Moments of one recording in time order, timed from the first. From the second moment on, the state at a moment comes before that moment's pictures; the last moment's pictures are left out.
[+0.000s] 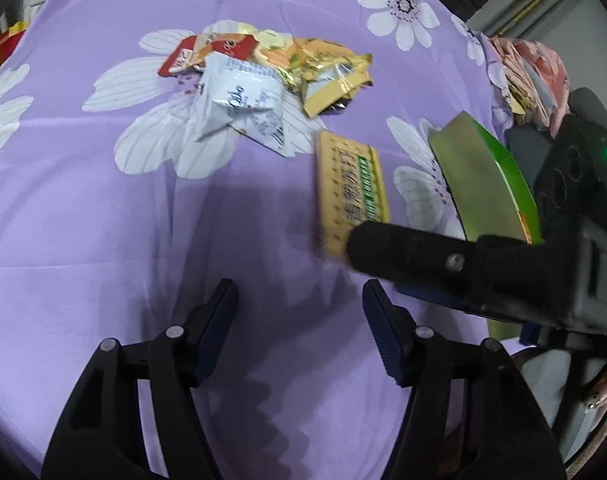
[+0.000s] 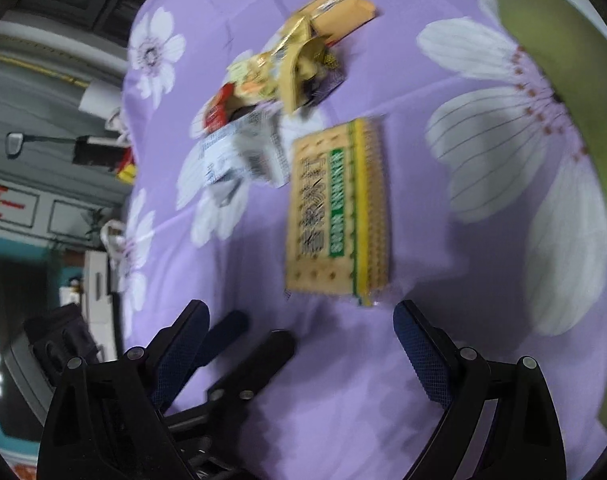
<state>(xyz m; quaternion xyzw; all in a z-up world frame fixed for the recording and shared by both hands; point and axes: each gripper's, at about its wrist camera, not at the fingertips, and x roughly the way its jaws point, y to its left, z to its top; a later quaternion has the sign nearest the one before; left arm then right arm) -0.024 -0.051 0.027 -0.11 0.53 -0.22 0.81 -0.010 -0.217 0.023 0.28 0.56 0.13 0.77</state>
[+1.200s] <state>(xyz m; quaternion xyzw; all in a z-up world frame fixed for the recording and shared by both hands) -0.024 -0.091 0.020 -0.09 0.52 -0.25 0.81 -0.005 -0.221 0.019 0.24 0.55 0.09 0.80</state>
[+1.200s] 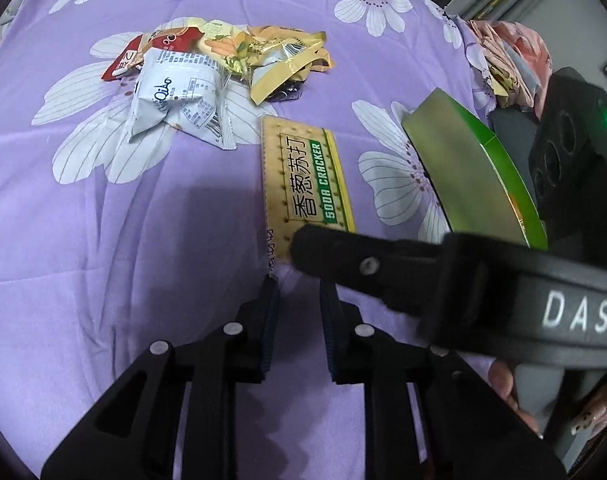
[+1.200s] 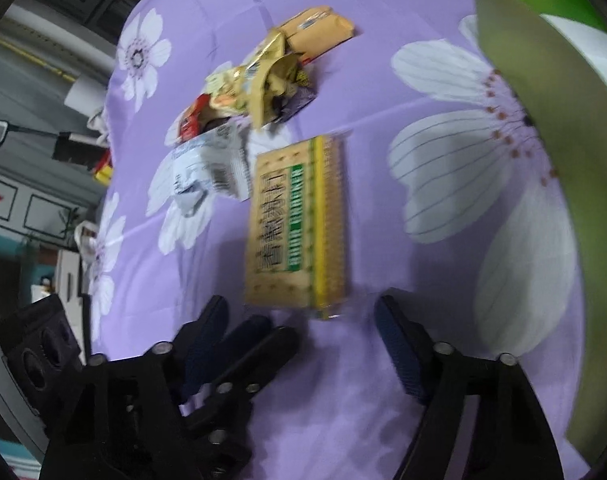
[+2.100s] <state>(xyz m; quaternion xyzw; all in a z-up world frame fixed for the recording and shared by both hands) 0.021 -0.090 0.037 -0.11 0.52 -0.24 0.81 0.035 -0.251 0.028 0.28 0.52 0.08 0.80</state>
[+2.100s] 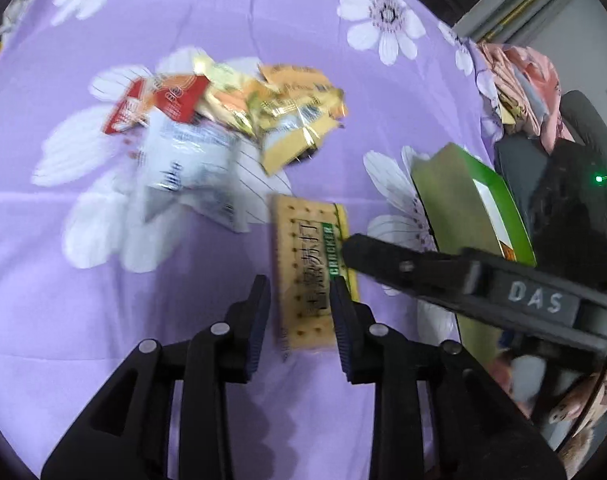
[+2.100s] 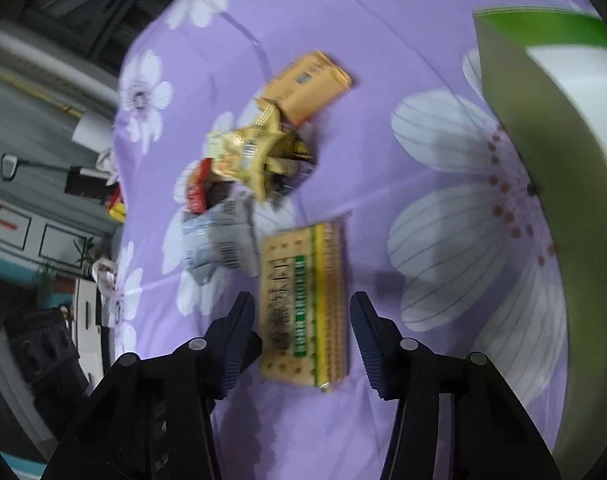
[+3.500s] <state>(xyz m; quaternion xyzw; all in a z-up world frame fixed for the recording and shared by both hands) -0.054 -0.276 0.127 0.02 0.36 -0.42 0.83 -0.097 -0.404 0.117 0.37 0.32 -0.05 0.87</state>
